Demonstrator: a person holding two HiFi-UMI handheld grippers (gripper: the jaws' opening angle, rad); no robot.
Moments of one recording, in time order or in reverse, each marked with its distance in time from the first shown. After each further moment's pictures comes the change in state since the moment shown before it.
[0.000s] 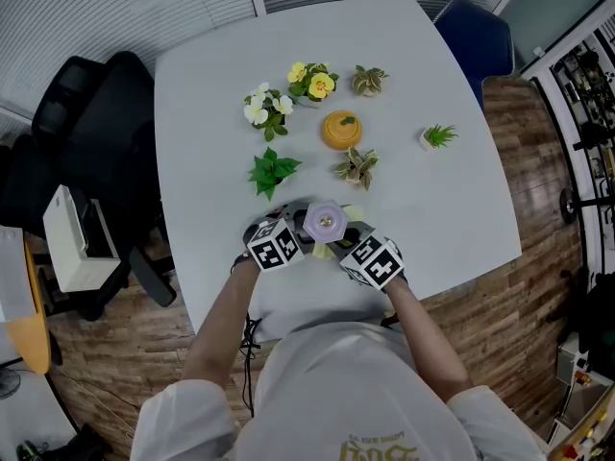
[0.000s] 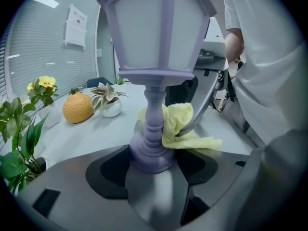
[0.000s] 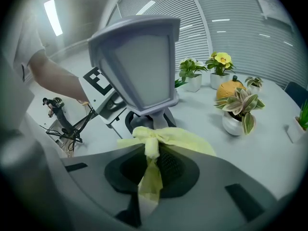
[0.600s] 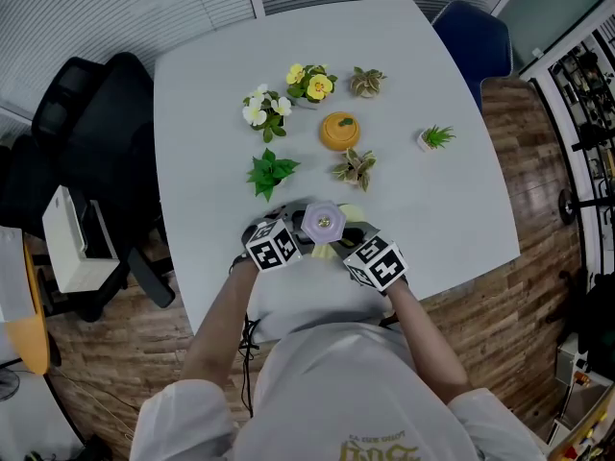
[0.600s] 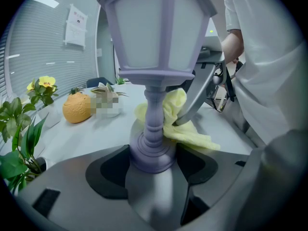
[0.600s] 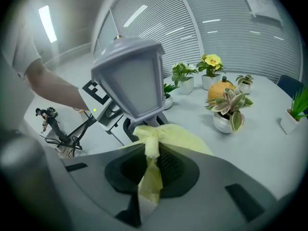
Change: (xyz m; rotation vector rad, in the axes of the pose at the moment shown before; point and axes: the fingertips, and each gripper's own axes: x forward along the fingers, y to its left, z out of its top) left arm -0.001 0.000 0.000 -0.001 0.002 -0.001; right arm -0.014 -0.007 0.005 0.074 -0.043 -0.027
